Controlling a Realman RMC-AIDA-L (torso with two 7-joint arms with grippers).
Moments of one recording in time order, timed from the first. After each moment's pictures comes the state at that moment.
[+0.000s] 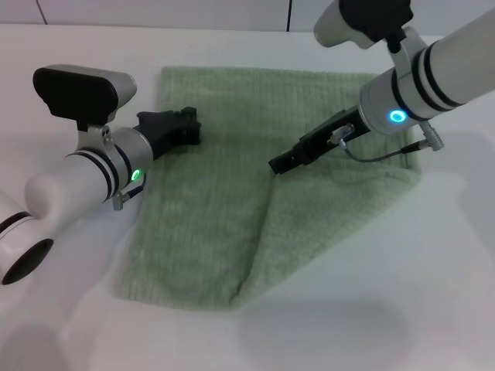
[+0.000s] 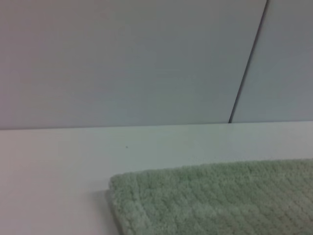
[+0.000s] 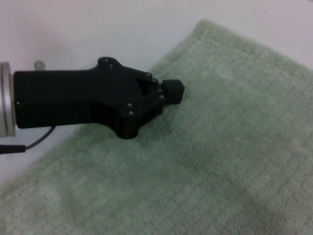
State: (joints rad) left arm -0.63 -2.07 -1.04 -0.38 2.88 0.37 -0.56; right arm 0.88 2.08 -1.47 -0.77 0.84 1.08 -0.66
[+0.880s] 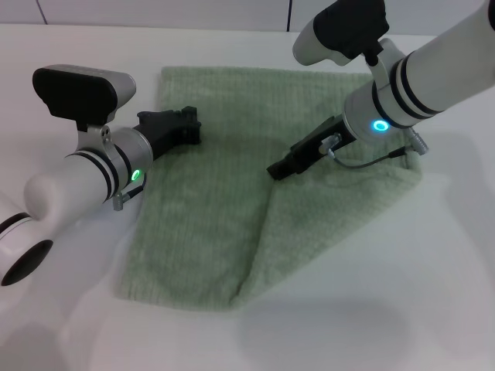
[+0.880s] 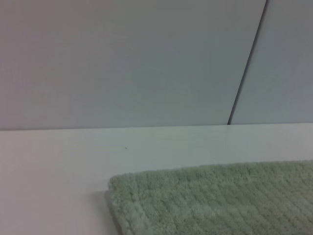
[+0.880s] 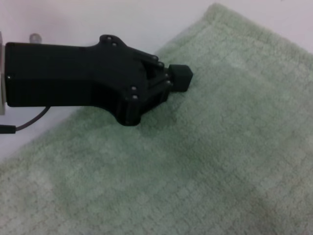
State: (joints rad) left arm -0.63 -2.07 -1.04 -0.39 2.88 0.37 -0.56; right arm 0.95 2.09 -1.54 -0.65 0.86 1.00 -0.70
